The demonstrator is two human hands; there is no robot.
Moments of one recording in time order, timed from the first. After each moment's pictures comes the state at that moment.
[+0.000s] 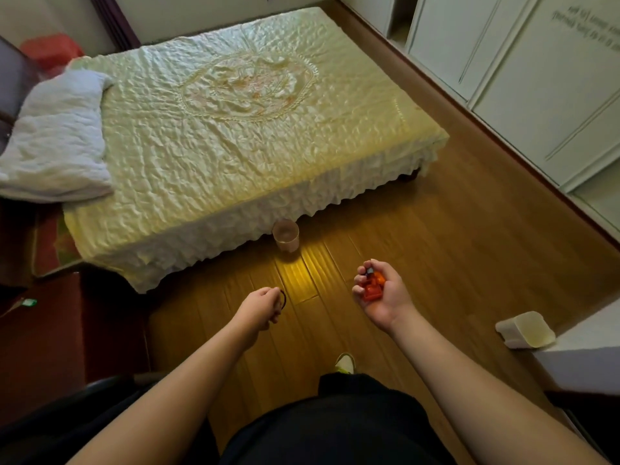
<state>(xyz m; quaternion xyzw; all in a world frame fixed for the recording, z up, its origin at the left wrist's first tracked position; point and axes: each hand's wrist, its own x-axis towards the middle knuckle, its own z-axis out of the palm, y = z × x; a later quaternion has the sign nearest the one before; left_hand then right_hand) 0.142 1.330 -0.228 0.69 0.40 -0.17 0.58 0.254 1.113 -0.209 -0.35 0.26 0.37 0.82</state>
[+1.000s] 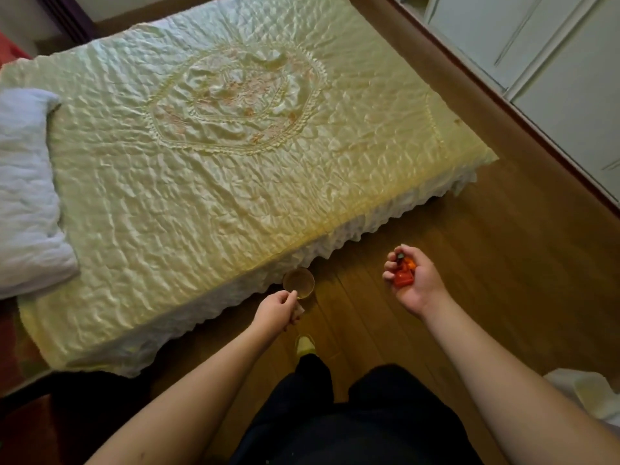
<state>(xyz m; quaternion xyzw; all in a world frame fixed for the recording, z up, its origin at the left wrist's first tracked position) 0.479 1.537 -0.300 0.74 0.37 -0.23 0.52 0.611 1.309 -0.242 -0.40 0.33 0.31 0.80</state>
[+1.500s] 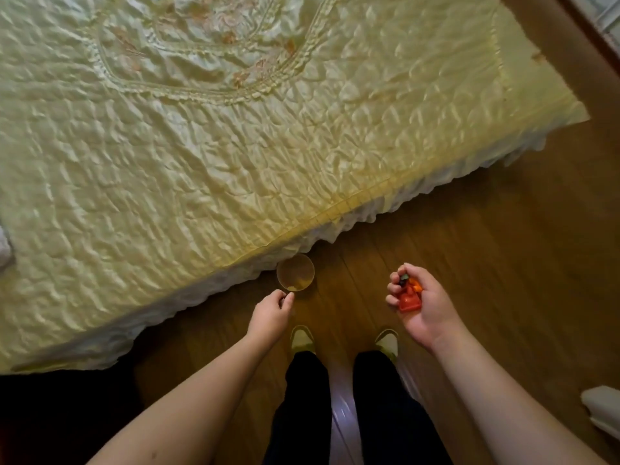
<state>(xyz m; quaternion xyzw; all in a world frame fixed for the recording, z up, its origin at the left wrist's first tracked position) 0.557 1.548 -0.493 0.77 0.40 -0.27 0.40 0.687 1.321 -0.403 -0.41 0.38 0.38 0.73</state>
